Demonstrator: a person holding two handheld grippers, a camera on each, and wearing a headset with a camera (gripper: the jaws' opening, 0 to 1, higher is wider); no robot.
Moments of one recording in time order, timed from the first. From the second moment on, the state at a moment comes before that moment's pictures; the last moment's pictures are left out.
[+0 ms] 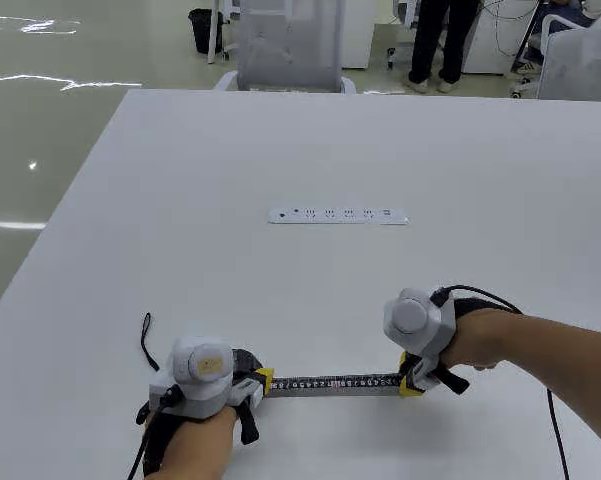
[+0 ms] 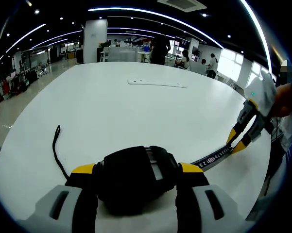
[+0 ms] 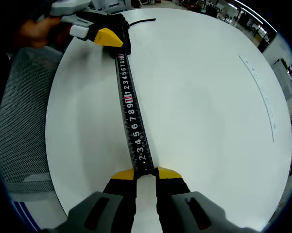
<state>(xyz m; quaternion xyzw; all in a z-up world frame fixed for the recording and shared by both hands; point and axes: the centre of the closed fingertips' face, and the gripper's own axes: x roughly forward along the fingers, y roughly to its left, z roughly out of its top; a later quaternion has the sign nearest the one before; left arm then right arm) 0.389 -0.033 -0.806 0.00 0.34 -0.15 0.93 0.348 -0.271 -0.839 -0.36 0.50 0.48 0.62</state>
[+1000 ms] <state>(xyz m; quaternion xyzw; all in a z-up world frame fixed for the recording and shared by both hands) 0.389 -0.033 -0.807 0.00 0.34 -0.15 0.93 0.349 -0.253 -0.838 -0.35 0.50 0.48 0.63</state>
